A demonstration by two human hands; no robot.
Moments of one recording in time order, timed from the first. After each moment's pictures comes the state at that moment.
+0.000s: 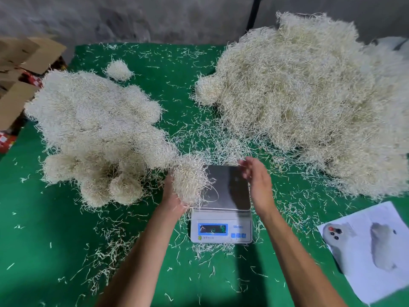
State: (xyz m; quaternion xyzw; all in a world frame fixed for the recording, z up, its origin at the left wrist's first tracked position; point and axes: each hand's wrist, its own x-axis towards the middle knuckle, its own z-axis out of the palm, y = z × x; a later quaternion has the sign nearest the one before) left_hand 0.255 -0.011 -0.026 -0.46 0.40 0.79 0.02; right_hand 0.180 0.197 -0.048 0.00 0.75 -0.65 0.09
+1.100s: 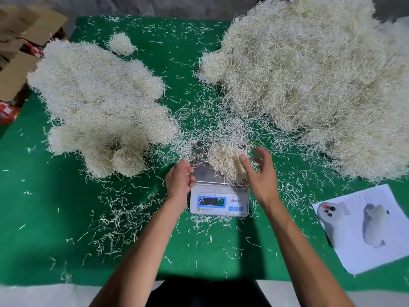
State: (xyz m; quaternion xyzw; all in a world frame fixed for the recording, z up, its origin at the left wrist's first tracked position) left_hand 0.285 0.006 -0.083 -0.42 0.49 0.76 -0.08; right_hand 0.217 0.220 -0.055 -0.01 0.86 -0.51 0.06
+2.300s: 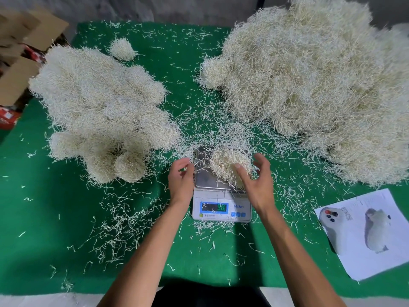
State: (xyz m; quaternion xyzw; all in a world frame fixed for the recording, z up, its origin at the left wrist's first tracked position) left_hand 0.275 -0.002 -0.084 -0.34 0.68 0.64 -0.13; right_hand 0.222 0.202 -0.059 0.01 0.85 -0.52 0.05
